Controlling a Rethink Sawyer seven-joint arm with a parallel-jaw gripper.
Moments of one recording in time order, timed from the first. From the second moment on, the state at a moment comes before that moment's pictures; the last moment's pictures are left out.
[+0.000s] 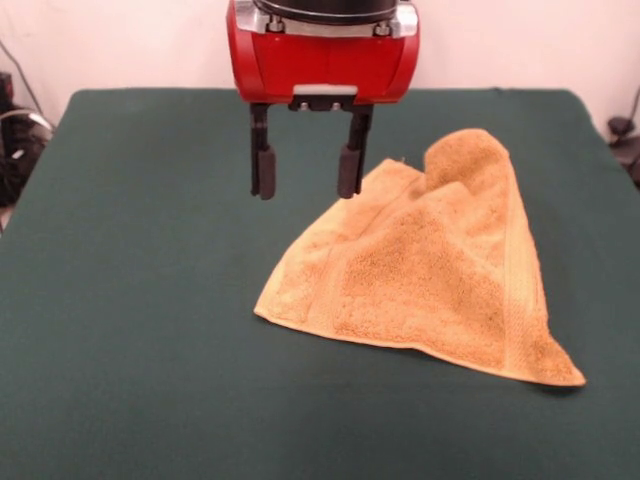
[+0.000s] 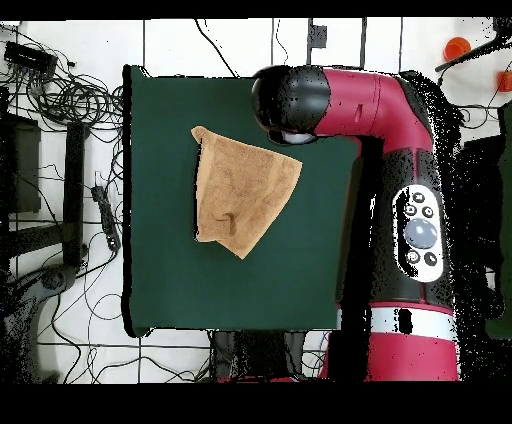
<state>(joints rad) -0.27 -0.55 0.18 1.03 -0.24 0.99 1.56</state>
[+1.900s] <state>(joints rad) -0.20 -0.55 0.06 1.10 -0.14 0.91 1.56</state>
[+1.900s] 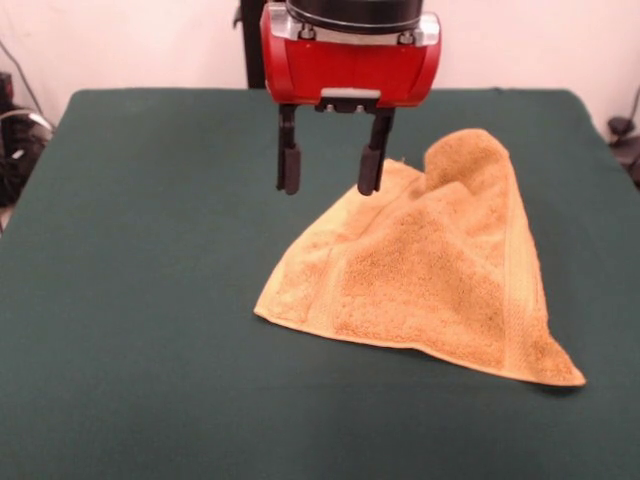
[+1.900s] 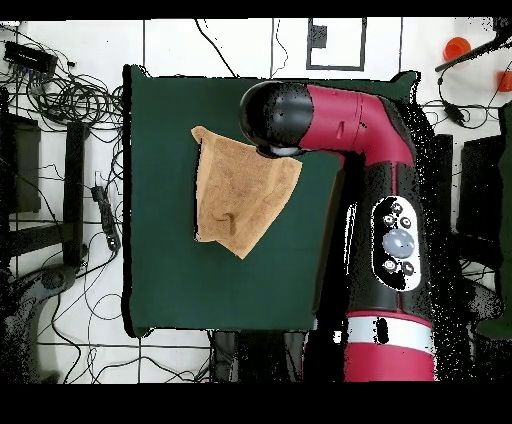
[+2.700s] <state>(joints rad) -0.18 -0.55 0.03 1.14 -0.10 0.91 1.56</state>
